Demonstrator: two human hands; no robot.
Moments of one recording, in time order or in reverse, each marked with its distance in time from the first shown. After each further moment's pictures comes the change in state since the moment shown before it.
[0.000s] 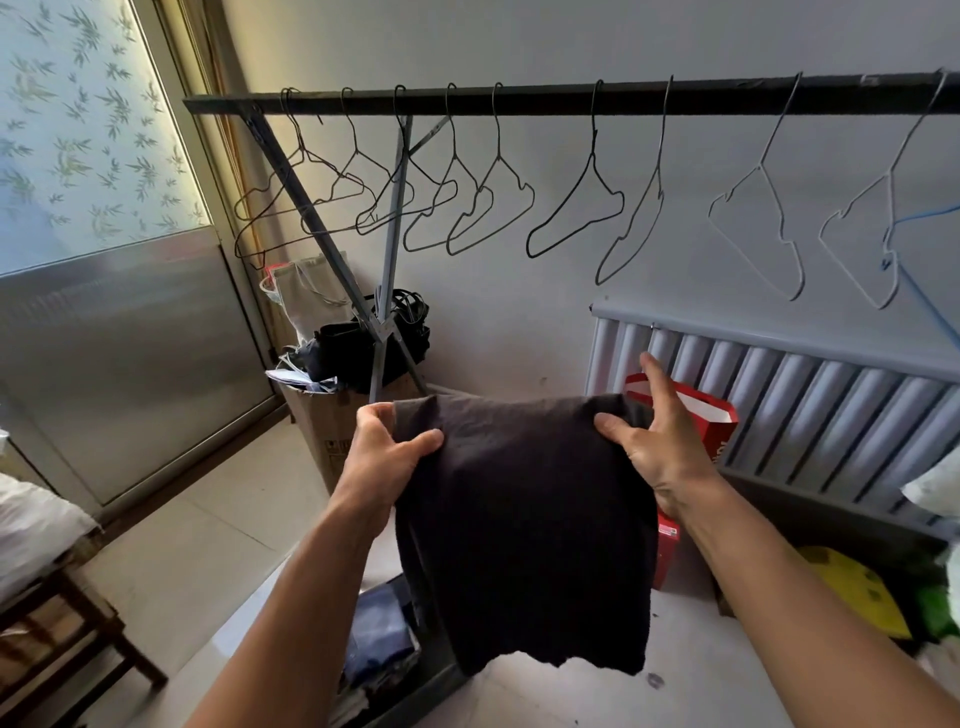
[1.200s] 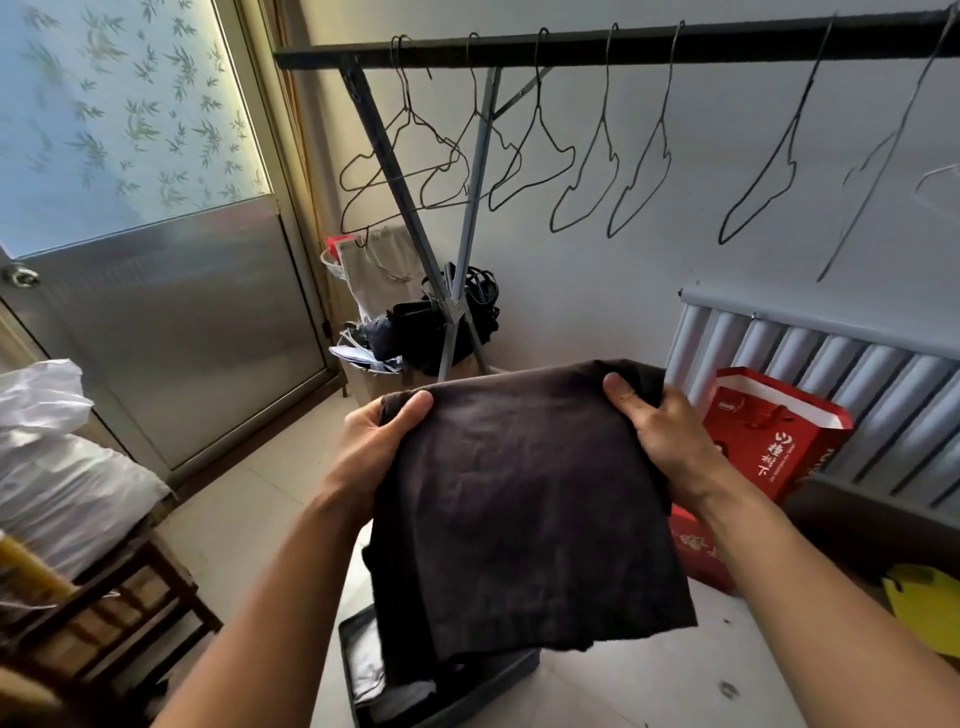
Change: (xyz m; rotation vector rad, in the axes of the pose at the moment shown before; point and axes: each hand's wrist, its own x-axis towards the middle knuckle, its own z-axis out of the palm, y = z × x) left_hand 0.091 -0.016 -0.148 -0.172 -0.056 -0.090; right_hand 0.020 -0.032 0.164 0.150 -0.179 0.001
